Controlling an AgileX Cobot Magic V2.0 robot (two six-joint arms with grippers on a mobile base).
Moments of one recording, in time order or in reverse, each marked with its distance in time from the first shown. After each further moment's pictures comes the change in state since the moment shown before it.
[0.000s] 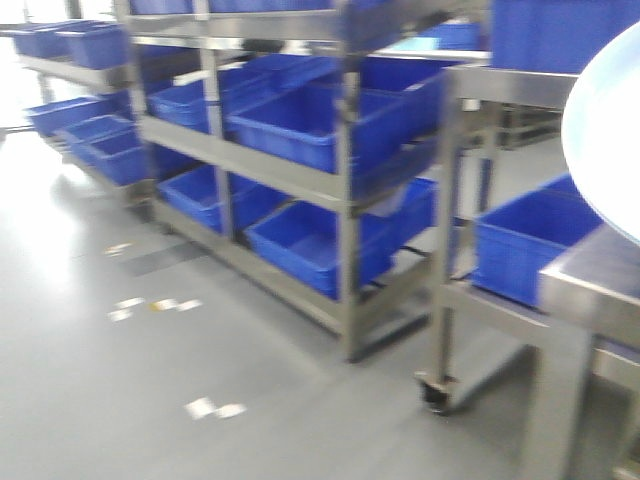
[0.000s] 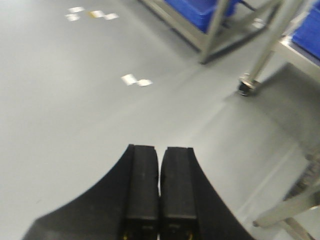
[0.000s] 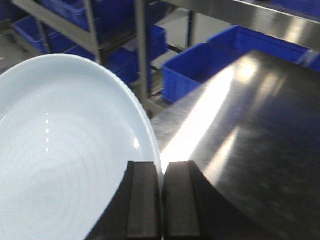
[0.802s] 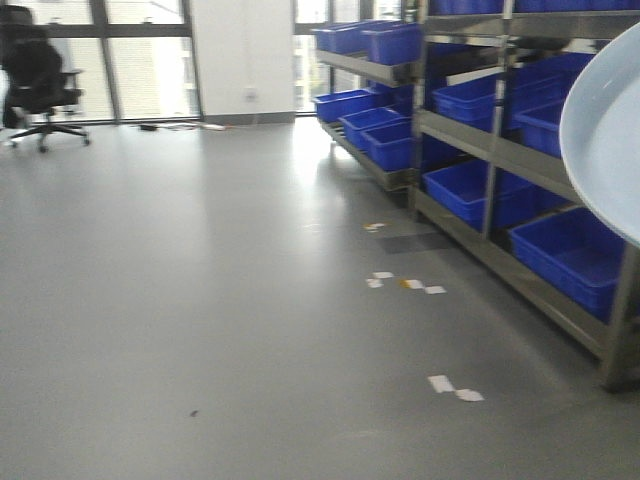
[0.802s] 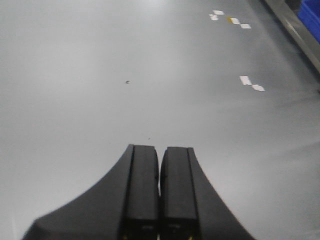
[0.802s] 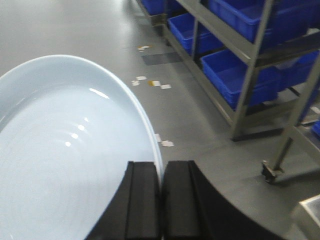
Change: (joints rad) left arm 0.000 0.000 0.000 0.000 0.000 -0.002; right arm 0.000 0.000 0.000 0.000 0.000 0.000
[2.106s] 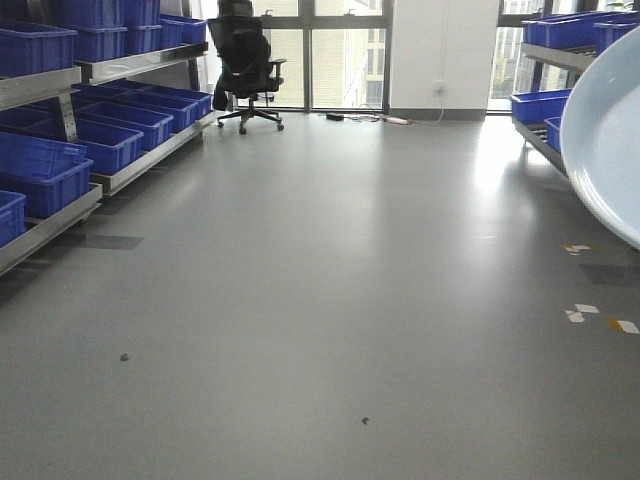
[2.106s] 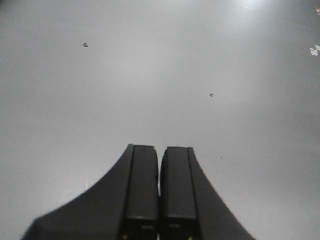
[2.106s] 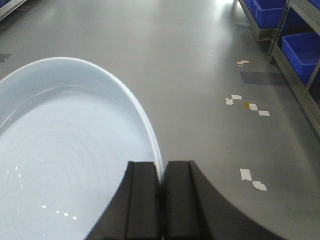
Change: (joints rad) left arm 0.000 0.000 0.001 0.000 0.002 0.000; right arm 0.000 0.000 0.000 0.000 0.000 0.000
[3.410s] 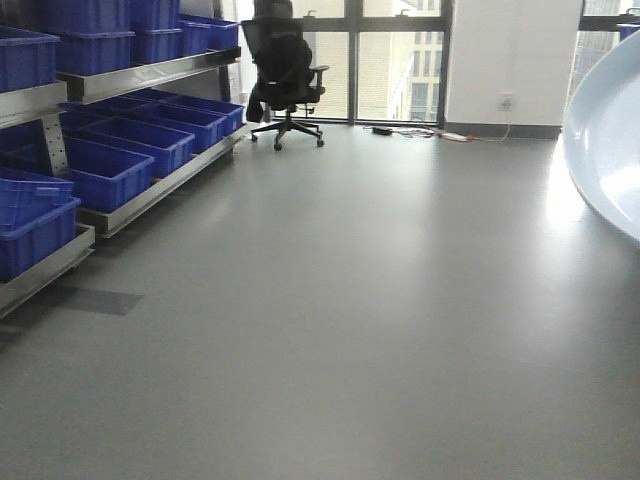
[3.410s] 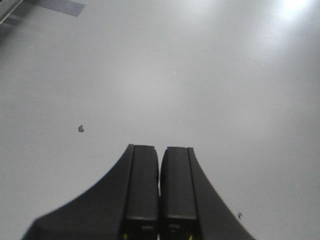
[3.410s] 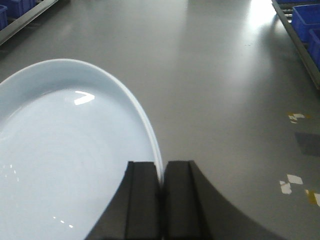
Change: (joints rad) left arm 0.000 0.000 0.000 0.000 0.000 0.000; right arm 0.000 0.000 0.000 0.000 0.000 0.000
